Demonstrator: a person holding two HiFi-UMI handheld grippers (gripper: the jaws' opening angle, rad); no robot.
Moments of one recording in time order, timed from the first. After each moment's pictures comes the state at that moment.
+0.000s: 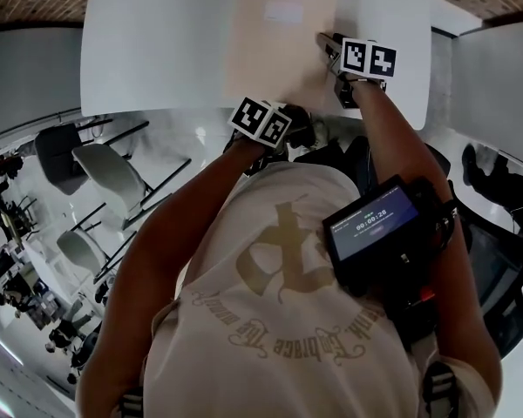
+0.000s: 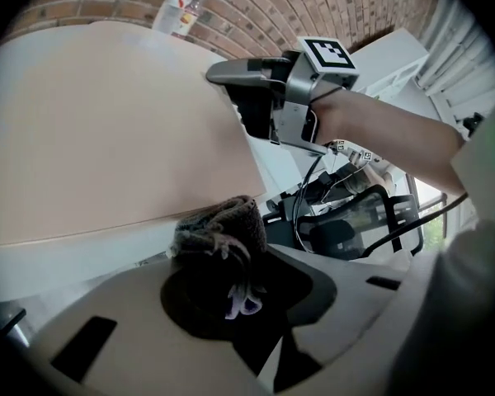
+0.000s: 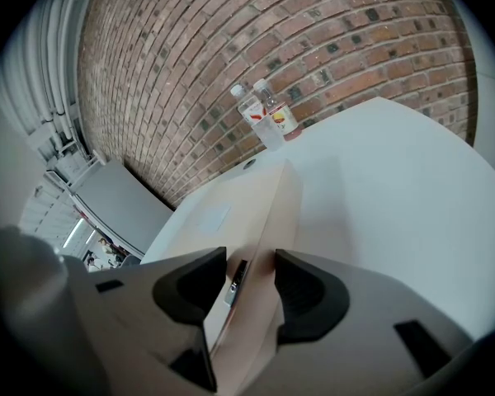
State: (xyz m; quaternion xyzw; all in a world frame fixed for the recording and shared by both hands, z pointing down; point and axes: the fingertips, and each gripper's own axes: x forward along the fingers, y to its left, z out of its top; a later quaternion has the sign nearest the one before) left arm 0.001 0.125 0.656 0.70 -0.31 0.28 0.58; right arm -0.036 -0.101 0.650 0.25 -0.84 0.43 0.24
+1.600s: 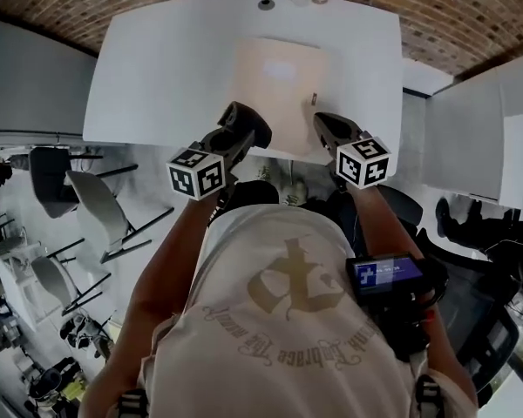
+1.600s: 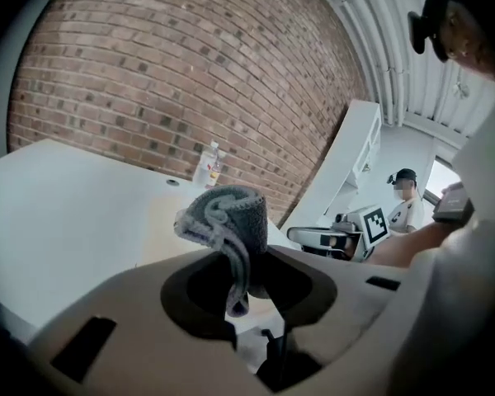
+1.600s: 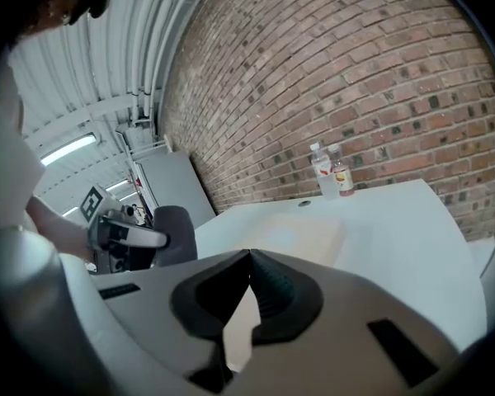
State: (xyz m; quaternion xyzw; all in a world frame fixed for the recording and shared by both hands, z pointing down) left arm -0.111 0.073 0.508 0.74 -0.57 0.06 0.34; right arm 0.003 -0.018 0.533 0.16 -0.94 0.24 0.16
